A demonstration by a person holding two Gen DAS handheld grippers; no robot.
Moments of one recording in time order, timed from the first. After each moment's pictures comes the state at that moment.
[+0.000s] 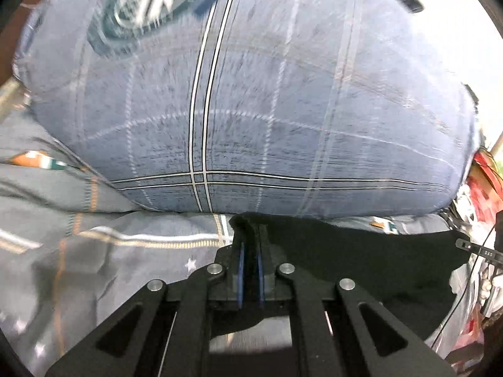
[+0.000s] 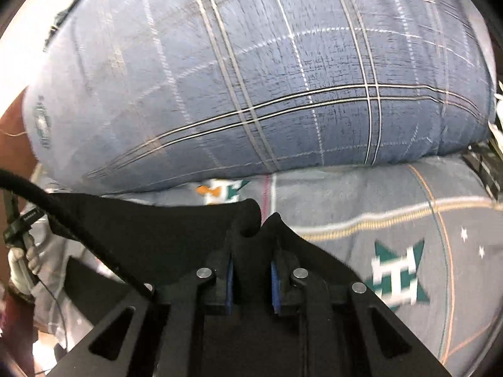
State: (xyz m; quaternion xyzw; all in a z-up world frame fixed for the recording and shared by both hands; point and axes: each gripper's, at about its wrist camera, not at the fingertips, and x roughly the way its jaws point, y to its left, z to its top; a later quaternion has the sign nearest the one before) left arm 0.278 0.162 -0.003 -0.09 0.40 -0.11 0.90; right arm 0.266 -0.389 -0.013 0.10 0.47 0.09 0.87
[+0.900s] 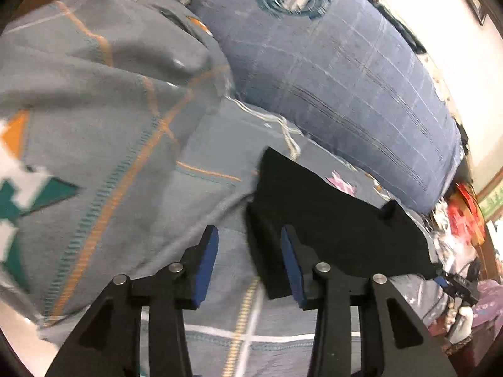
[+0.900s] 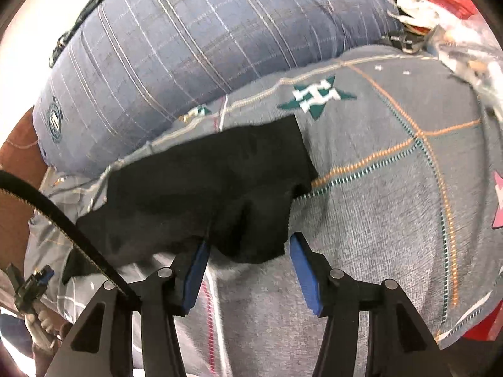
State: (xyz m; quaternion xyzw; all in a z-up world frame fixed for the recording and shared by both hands) left arm 0.040 0.235 -0.075 -0.23 0.41 -0.06 0.88; right arm 0.064 -0.425 -0.068 0.19 0.46 0.03 0.87
